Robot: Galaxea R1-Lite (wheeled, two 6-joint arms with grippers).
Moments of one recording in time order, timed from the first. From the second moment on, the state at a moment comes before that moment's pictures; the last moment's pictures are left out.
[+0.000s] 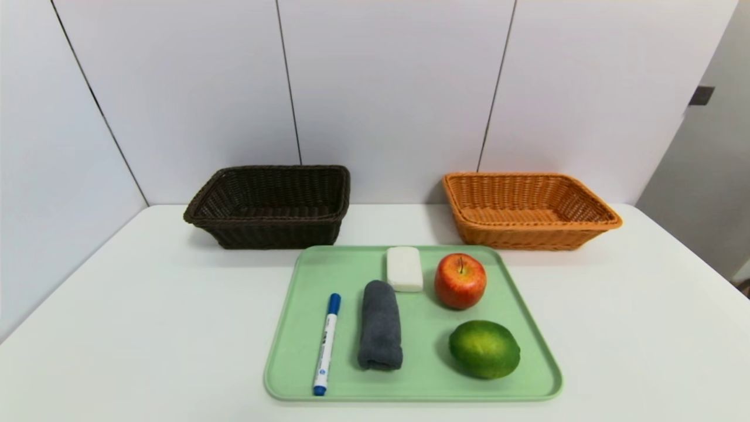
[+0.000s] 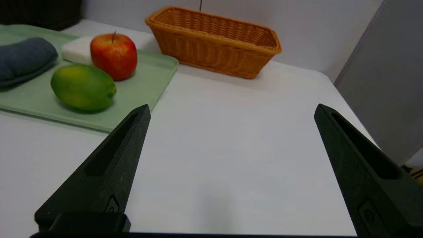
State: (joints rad) left arm 0.00 0.06 -0.48 0.46 -0.15 0.04; right arm 0.00 0.03 -0.16 0.03 0.11 -0.19
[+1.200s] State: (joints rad) left arm -0.16 1.11 -1.18 0.64 -0.14 -0.16; right arm 0.36 1.51 -1.62 0.84 0.00 0.50
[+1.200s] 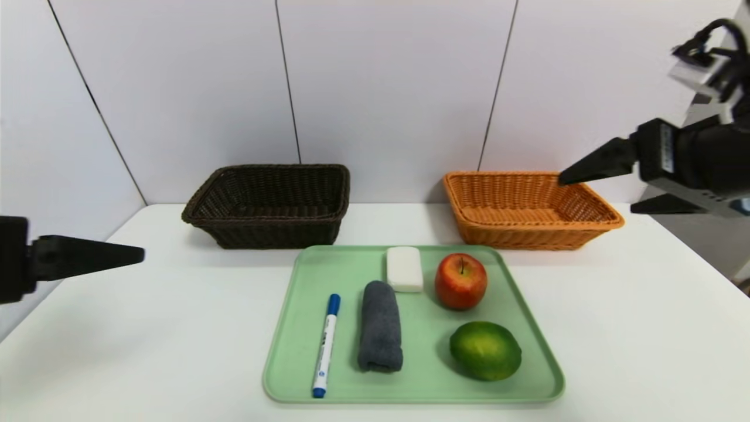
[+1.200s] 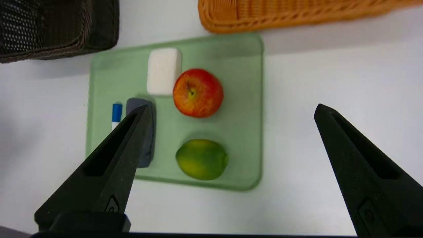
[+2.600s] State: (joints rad) left arm -0.40 1.46 -1.21 0.62 -0.01 -0.40; right arm 0.63 2.02 -1.95 1.40 0.14 1.04
